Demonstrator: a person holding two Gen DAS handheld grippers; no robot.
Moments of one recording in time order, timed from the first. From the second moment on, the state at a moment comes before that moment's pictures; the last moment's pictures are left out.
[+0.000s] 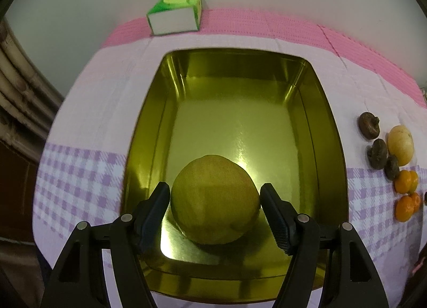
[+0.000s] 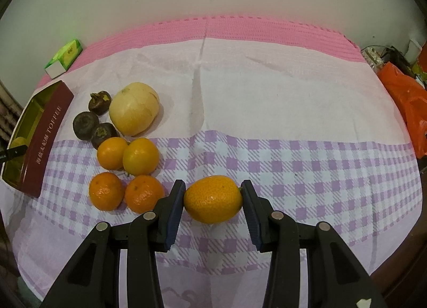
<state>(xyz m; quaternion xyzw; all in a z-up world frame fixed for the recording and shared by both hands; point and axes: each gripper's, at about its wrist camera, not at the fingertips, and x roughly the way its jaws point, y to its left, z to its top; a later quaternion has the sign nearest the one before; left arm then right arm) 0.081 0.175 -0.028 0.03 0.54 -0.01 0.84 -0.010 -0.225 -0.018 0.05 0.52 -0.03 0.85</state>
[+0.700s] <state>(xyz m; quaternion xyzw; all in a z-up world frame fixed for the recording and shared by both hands) 0.047 0.223 0.024 -0.04 0.49 0.03 0.87 0.046 -0.084 0.024 -0.01 0.48 0.12 0.87</state>
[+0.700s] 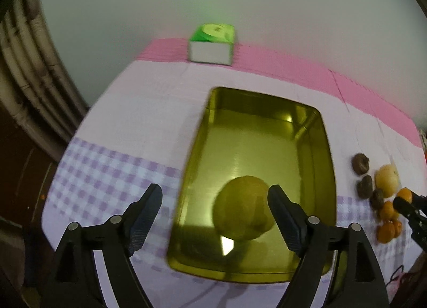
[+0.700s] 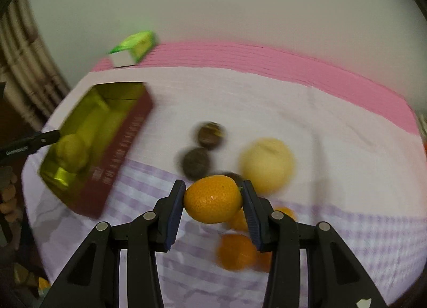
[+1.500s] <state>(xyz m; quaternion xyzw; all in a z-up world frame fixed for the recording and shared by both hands) 0.023 0.287 0.022 -0.07 0.47 0.15 0.86 0.081 0.095 0.000 -0.13 0.48 0.23 0.84</state>
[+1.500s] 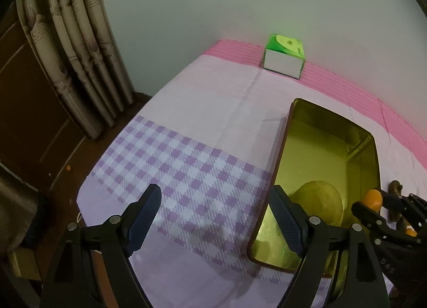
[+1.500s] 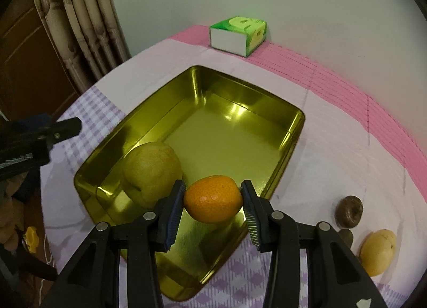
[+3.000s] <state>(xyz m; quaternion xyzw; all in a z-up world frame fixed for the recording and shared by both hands) 0.026 0.274 0.019 -0.06 0.47 0.14 0.87 0.067 0.063 0.016 -0.09 0.47 0.22 0.85</state>
